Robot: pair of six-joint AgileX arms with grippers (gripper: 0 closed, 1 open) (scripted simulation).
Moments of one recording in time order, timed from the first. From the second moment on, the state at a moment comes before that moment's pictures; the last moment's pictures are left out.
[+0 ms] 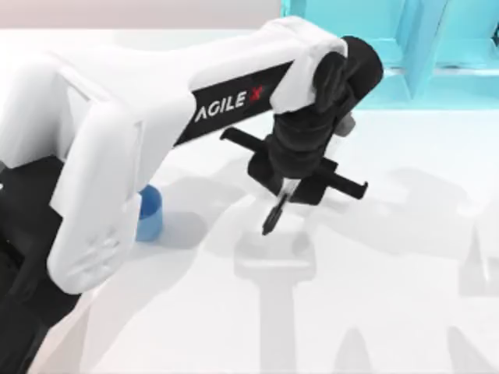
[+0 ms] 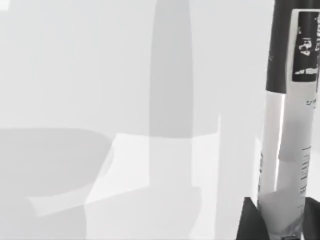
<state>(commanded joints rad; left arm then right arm) -0.77 2.39 2.02 -1.12 -0.15 -0.27 0.00 0.00 0.00 0.00 0.00 0.00</state>
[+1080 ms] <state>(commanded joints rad) -0.82 2.06 1.76 -1.07 -0.16 -0.35 0.00 0.00 0.00 0.00 0.00 0.00</state>
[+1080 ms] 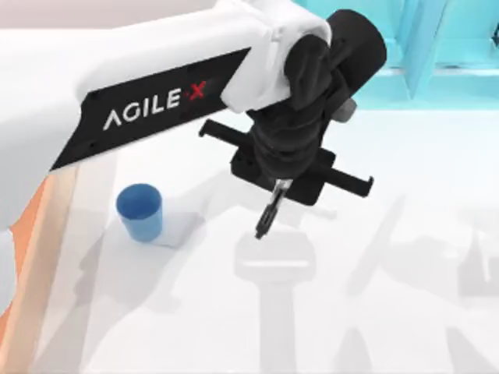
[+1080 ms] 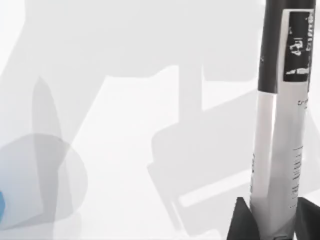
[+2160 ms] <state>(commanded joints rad) -0.56 1.56 0.64 0.24 -0.04 -0.10 0.00 0.00 0.00 0.00 0.00 0.00</state>
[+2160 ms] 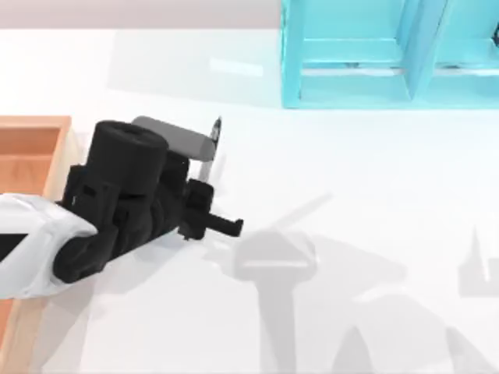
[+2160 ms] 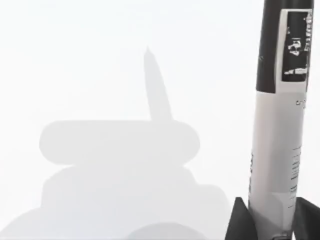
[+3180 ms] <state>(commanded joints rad) -0.42 1.09 0.10 1.12 -0.07 0.03 0.00 0.00 0.00 0.00 0.00 0.00</state>
